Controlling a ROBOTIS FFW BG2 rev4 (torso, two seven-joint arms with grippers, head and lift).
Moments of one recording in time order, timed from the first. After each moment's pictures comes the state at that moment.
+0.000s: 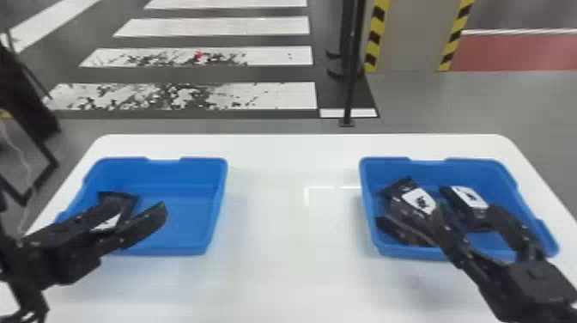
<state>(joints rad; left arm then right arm) 0.40 0.17 0.51 -2.45 0.49 1.01 -0.47 0.61 -0.05 -0.11 -2.20 -0.32 0.07 0.27</state>
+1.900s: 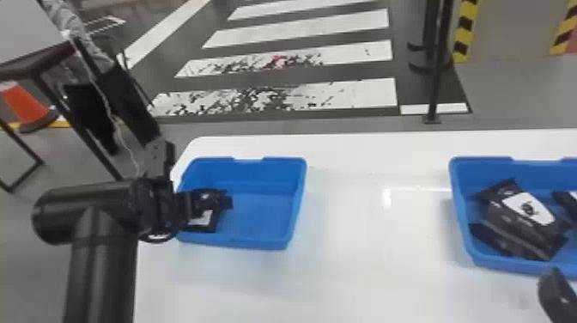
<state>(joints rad) -0.19 0.27 0.33 -1.79 0.02 1.38 -0.35 0.87 -0.03 -0.04 -2.34 -0.31 0.08 0.17</state>
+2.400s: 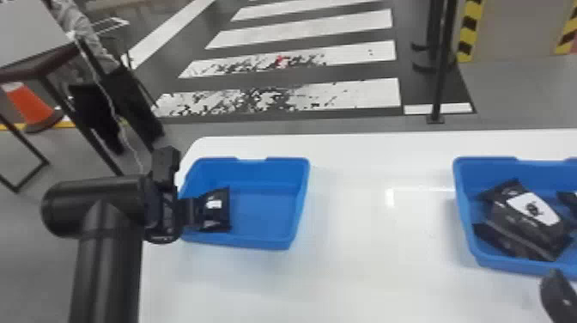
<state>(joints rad) -0.21 0.28 0.31 -1.76 -0.01 1.48 -0.35 0.86 -0.03 -0.04 -2.33 -0.33 0.09 0.17</state>
